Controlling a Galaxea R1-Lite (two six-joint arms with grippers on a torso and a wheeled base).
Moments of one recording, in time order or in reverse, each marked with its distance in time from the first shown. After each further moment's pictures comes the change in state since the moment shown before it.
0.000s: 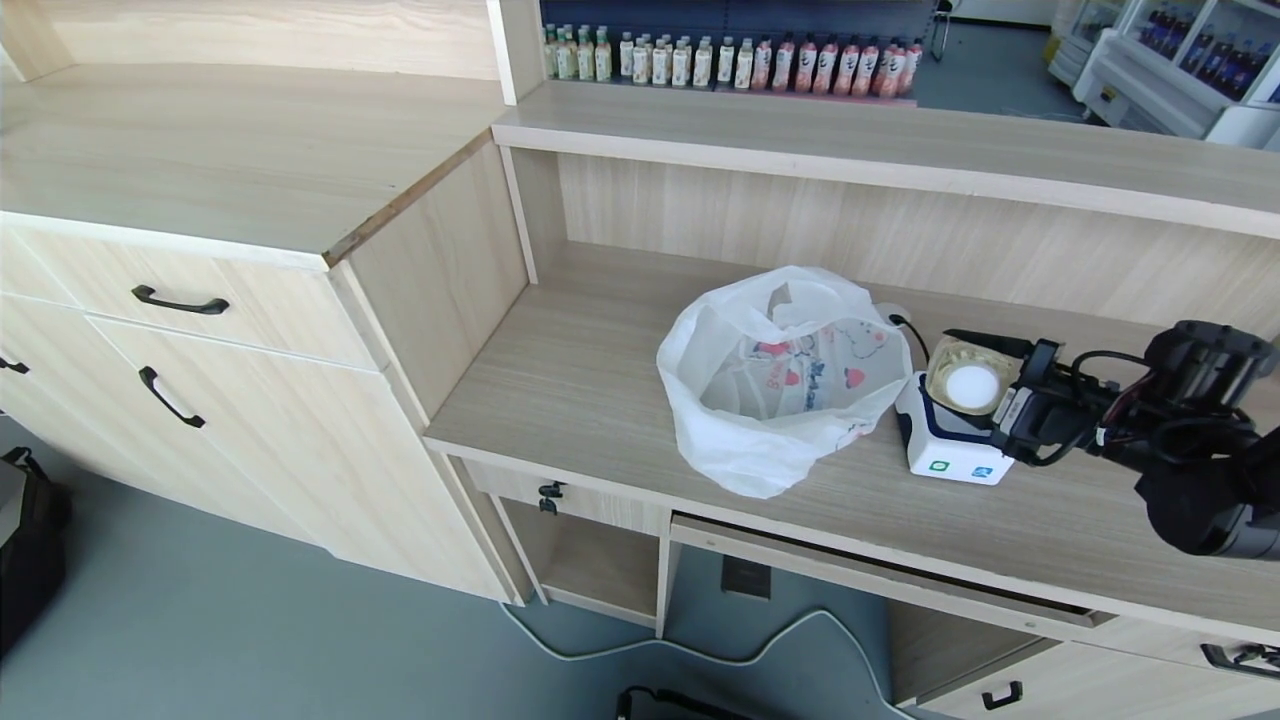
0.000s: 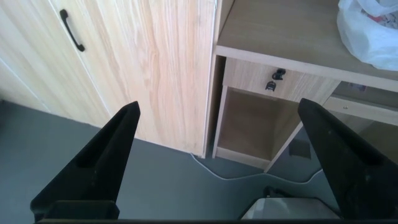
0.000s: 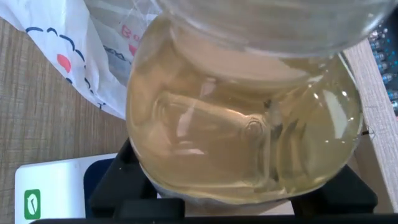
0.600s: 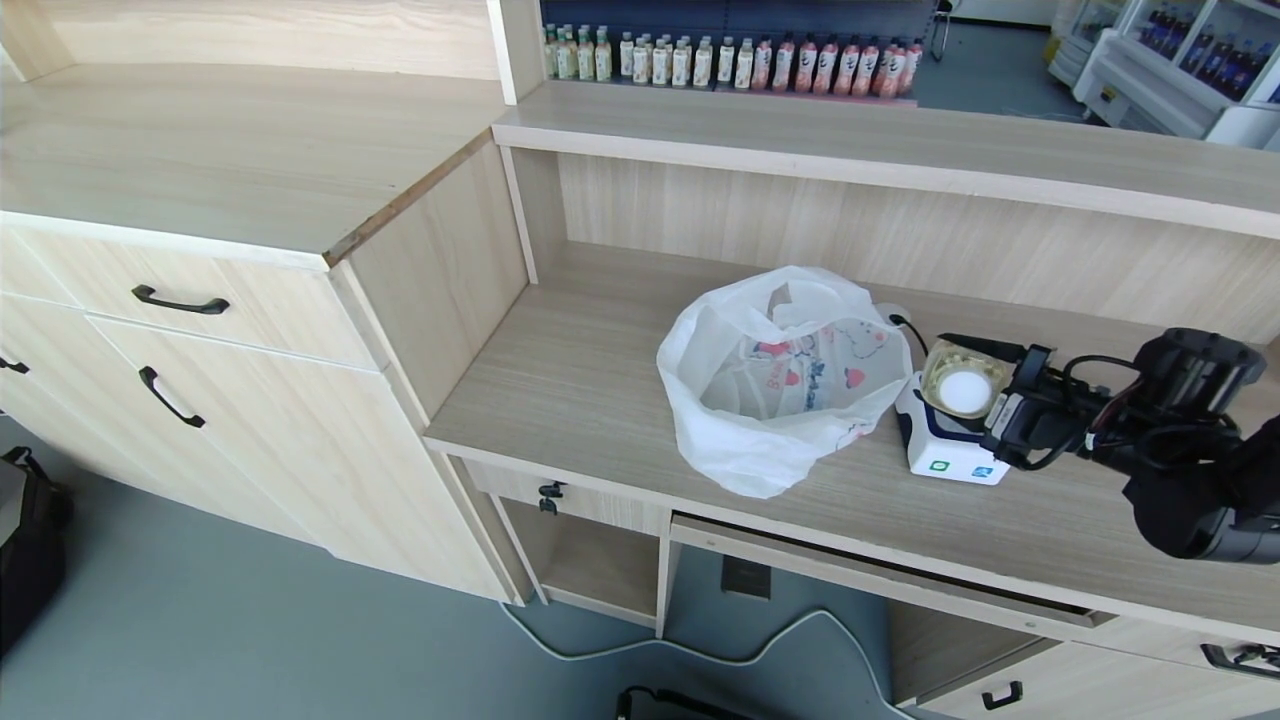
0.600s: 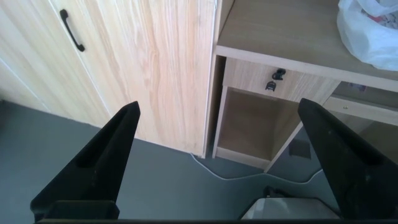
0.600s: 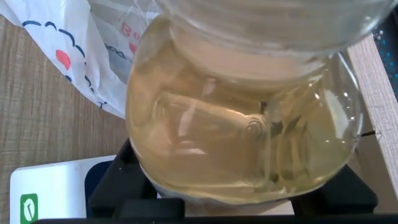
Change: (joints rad) left arm 0.000 0.000 0.000 0.000 0.000 0.000; right arm -0.002 0.041 -0.008 -0.054 -0.001 0.006
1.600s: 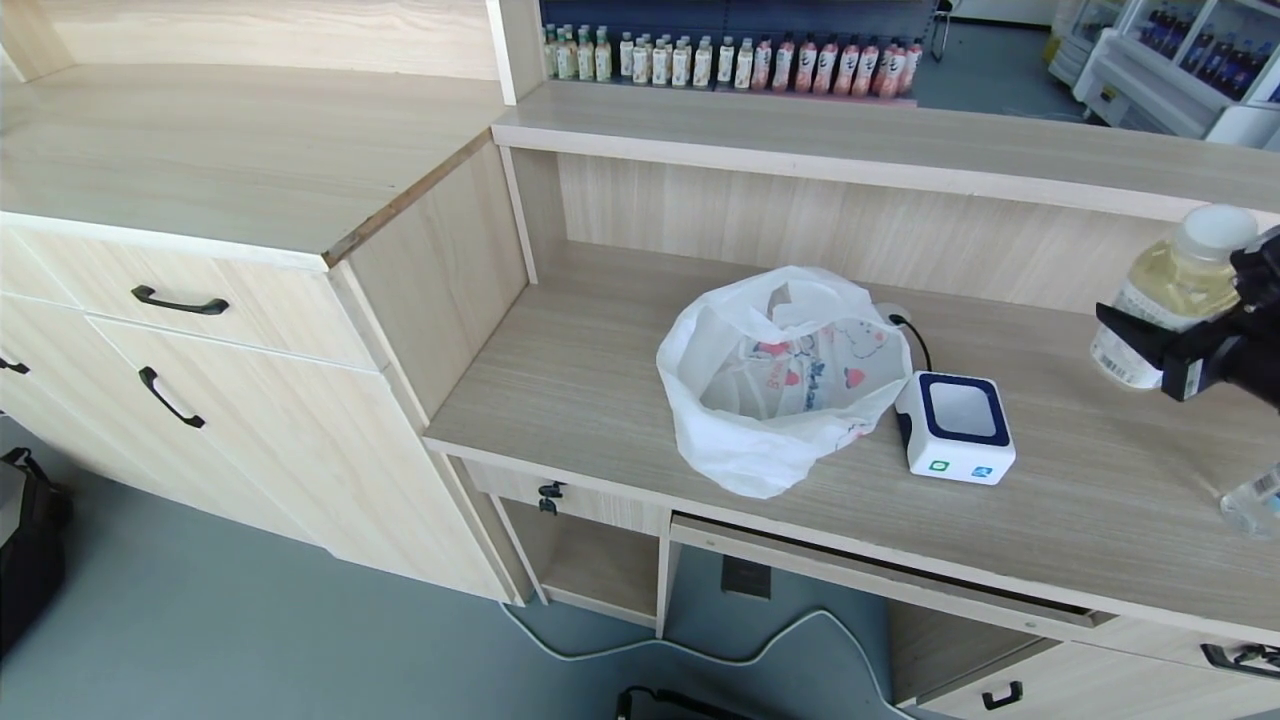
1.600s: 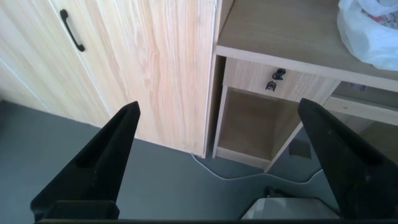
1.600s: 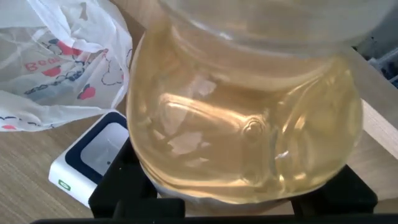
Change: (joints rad) left arm 0.000 0.000 0.000 0.000 0.000 0.000; right arm -0.151 -0.504 0.147 0.292 -0.391 0.723
